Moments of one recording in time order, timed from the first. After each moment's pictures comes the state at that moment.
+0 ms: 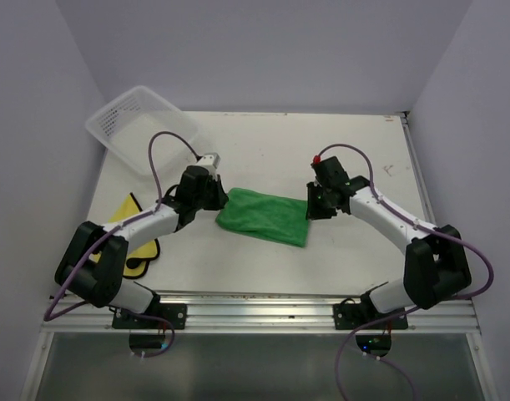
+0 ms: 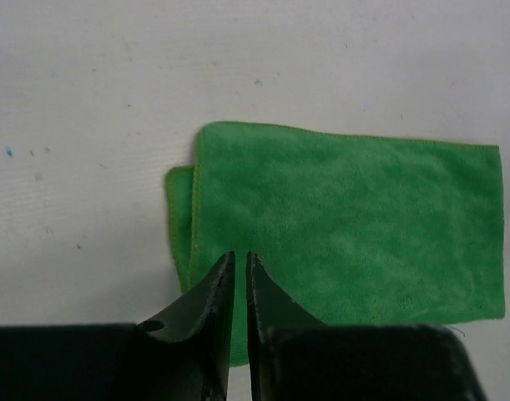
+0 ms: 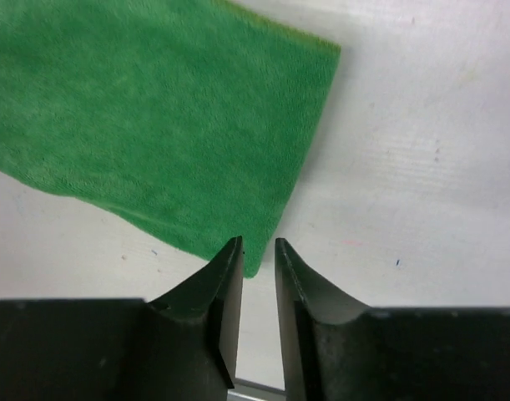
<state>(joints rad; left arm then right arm) -0.44 1.46 0.77 0.07 0.05 -0.41 0.44 1.43 0.97 -0.63 -0.03 0.43</state>
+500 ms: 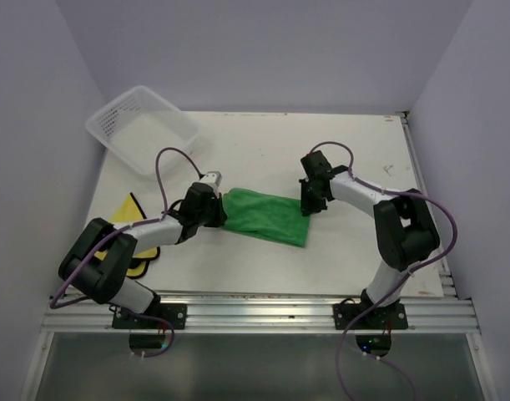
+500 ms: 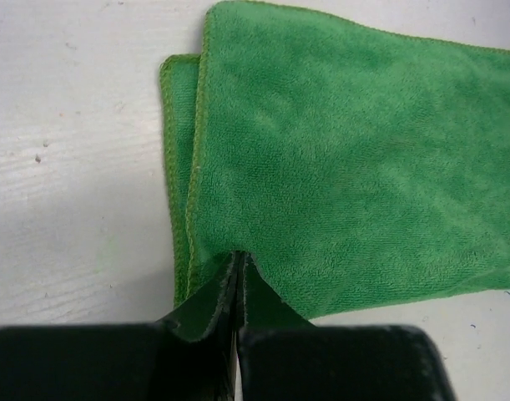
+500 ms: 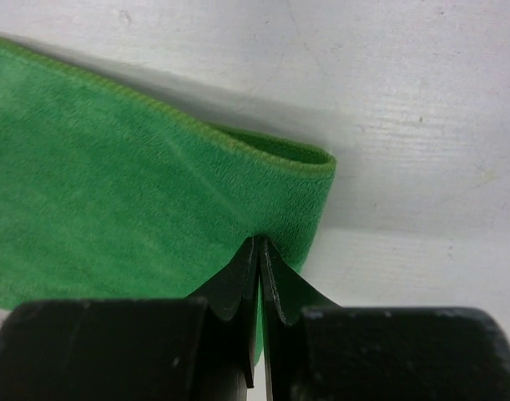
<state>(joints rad) -0.51 1.49 0.62 0.14 0.01 -0.45 0.42 1.74 1.13 -0.58 0.01 0.45</state>
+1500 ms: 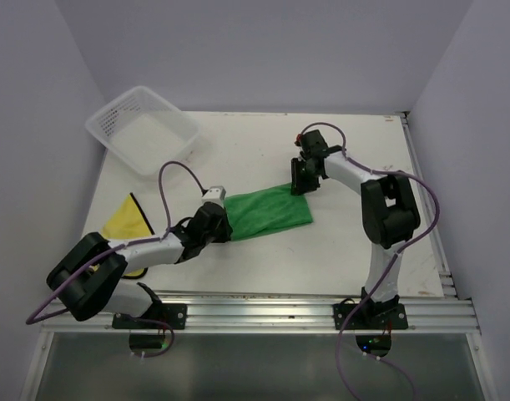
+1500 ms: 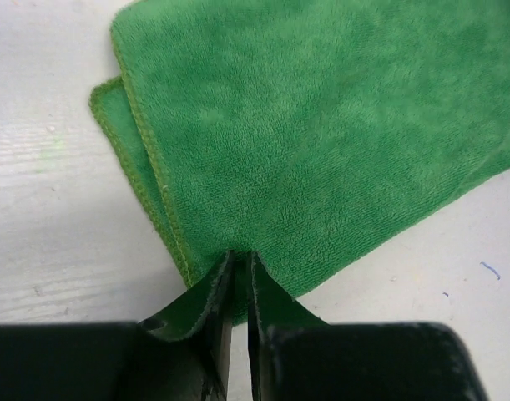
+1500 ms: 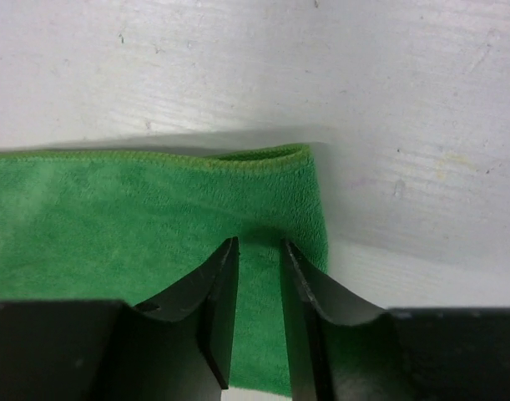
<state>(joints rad) -0.71 1.40 0.50 0.16 -0.19 -0.63 0.36 1.99 1.42 -0.56 -0.10 0.33</state>
